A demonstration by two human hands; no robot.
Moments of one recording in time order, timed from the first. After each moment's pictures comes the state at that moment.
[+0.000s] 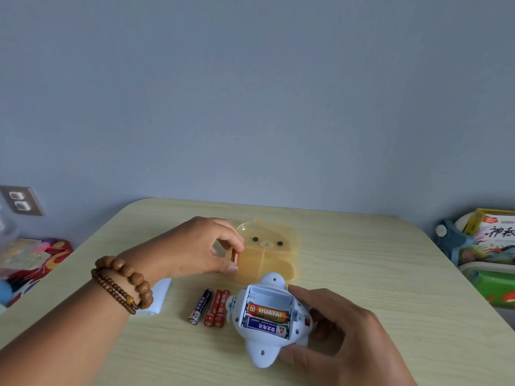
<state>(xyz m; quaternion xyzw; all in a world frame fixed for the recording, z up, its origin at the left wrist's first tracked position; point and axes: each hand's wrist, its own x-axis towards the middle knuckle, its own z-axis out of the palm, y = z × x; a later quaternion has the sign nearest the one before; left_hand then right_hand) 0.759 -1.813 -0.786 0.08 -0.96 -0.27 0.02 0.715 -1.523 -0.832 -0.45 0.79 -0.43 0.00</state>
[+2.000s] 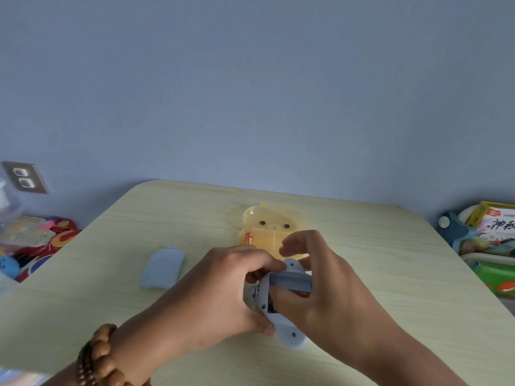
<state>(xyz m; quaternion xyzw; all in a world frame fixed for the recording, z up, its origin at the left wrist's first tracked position) 0.827 -1.731 -0.799 0.05 -0.94 -0.33 0.11 0.737 -1.565 -0.784 -0.38 0.84 -0.39 0.09</state>
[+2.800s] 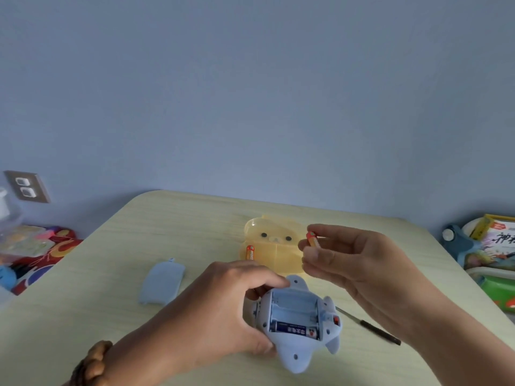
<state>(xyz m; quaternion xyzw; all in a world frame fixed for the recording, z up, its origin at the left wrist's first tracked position) 0.826 -1.734 -0.795 0.04 -0.94 -0.33 0.09 0.685 -1.559 -0.765 -0.21 0.64 -0.68 0.28</state>
